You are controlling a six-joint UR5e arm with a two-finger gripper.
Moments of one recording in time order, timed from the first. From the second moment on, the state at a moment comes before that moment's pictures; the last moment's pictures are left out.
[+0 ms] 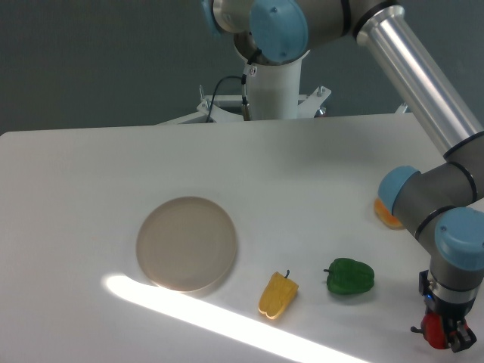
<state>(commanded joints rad) 2.60 -2.54 -0.74 -1.15 1.60 1.76</state>
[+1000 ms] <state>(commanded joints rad) 2.54 -2.06 -1.38 -1.16 1.53 1.68</state>
